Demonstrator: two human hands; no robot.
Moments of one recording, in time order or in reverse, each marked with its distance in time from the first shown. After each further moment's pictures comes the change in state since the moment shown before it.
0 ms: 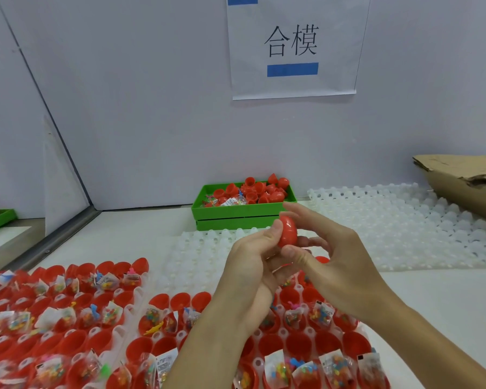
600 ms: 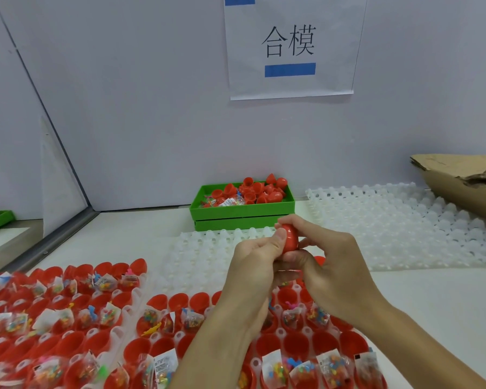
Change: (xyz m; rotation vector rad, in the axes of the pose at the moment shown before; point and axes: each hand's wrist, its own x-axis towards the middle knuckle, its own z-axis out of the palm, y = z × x) left_hand 0.003 -0.010 0.002 0.258 0.085 0.051; right_hand -0.004 0.007 0.006 -0.119 0.027 -0.098
